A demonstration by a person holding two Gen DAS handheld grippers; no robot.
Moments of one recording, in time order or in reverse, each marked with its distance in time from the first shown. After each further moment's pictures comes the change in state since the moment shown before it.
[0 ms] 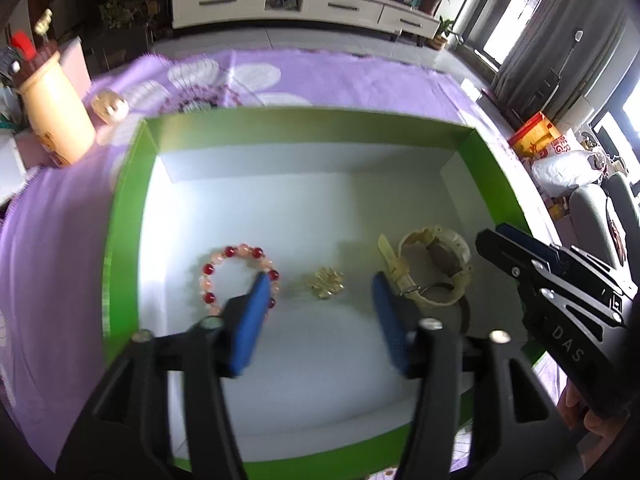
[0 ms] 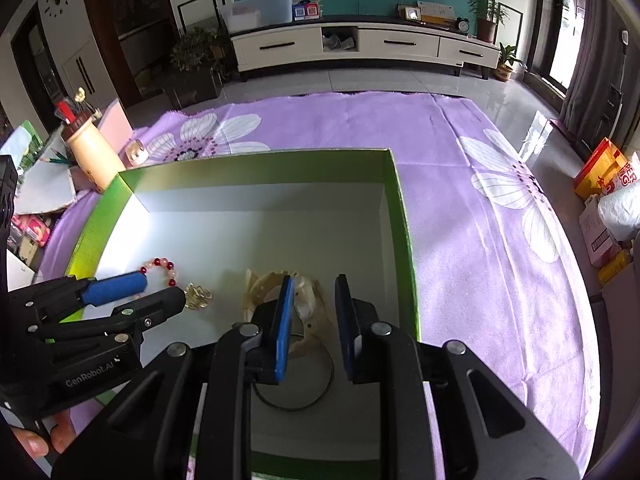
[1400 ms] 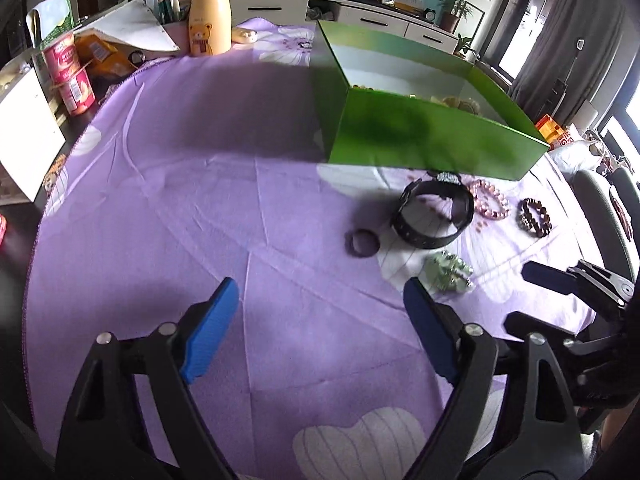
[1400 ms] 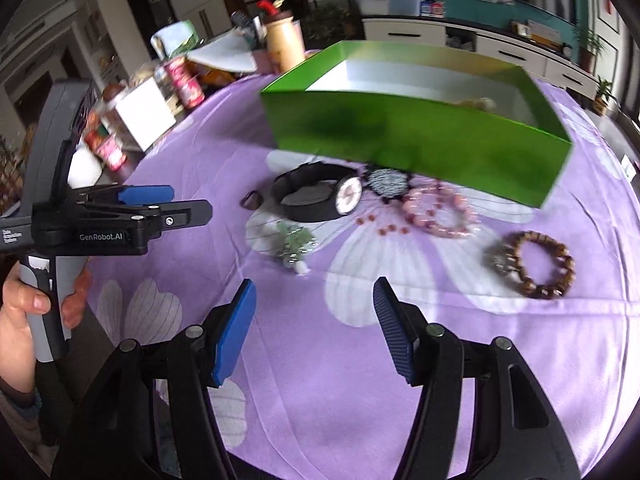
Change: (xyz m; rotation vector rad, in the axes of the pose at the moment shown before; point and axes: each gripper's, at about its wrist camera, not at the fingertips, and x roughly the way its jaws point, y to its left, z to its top) left arm -0.105 0.079 -0.216 -0.062 -0.065 0.059; right arm -0.091 0.087 -0.203 -0.283 0.042 0.322
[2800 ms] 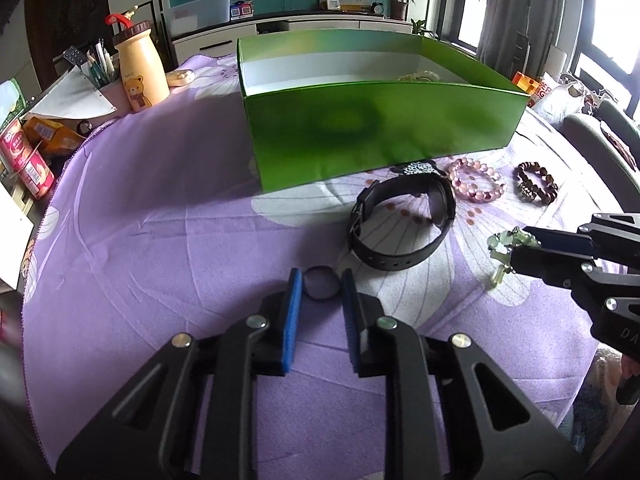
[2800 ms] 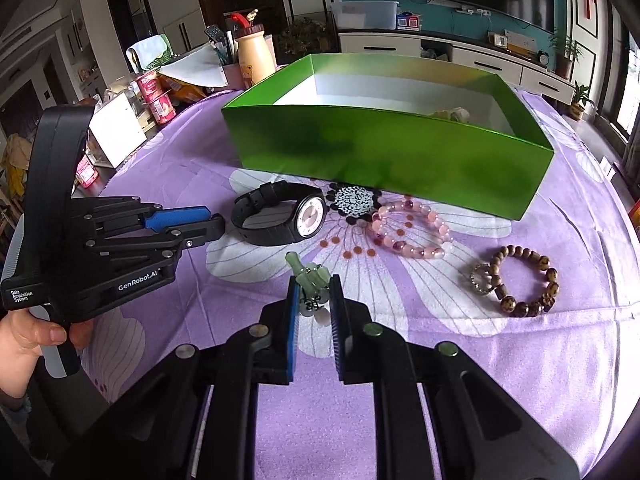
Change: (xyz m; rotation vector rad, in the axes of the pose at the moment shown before) left arm 0.035 -0.045 0.008 0.240 -0.075 0.014; right arm 0.001 -0.019 0.002 0.042 -0.070 -0.097
